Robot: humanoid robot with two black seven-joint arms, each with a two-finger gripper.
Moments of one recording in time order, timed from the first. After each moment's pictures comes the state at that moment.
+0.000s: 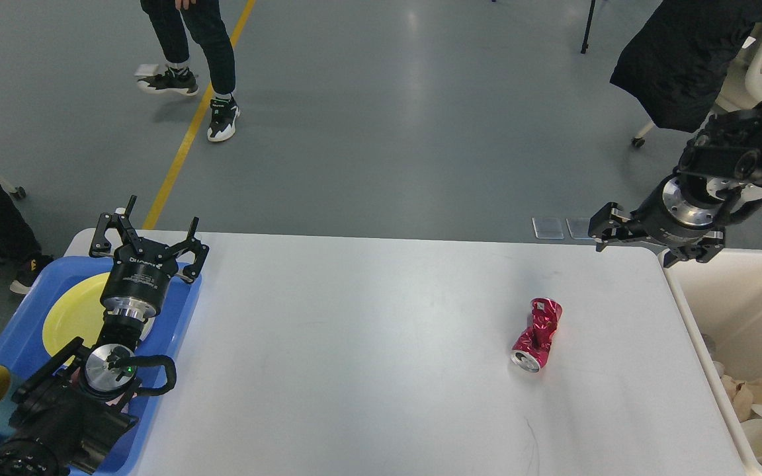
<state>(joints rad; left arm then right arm) -0.52 0.16 -1.15 -0.50 -0.02 -0.62 -0.32 1.85 -0.28 -1.30 1.01 0.05 0.67 -0.17</state>
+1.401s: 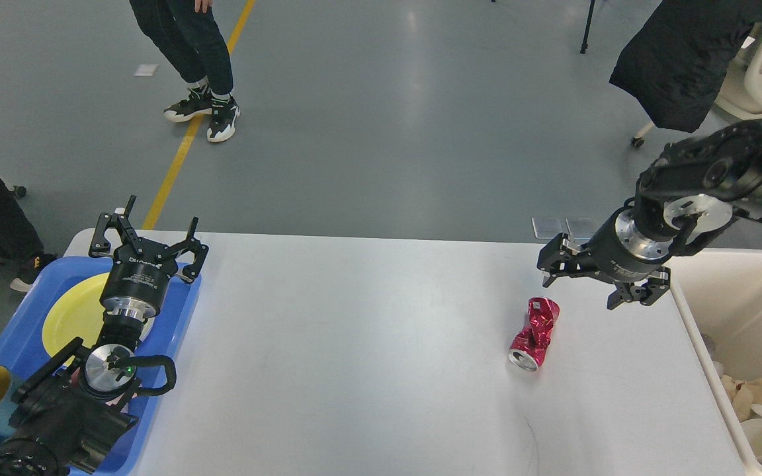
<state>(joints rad) -0.52 0.16 -1.15 -0.50 -0.02 -0.62 -0.32 1.73 -0.26 -1.21 1.11 0.17 0.51 -0.18</state>
